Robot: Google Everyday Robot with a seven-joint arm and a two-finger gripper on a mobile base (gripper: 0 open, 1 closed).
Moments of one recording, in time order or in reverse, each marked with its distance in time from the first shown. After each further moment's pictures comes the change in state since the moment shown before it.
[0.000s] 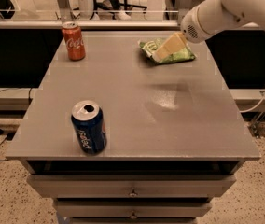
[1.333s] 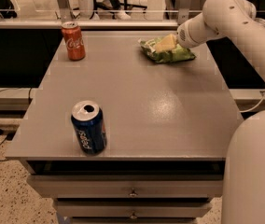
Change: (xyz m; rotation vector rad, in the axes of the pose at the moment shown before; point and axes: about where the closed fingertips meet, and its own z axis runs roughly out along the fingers) arm 0.033 -0.071 0.103 0.046 0.008 0.467
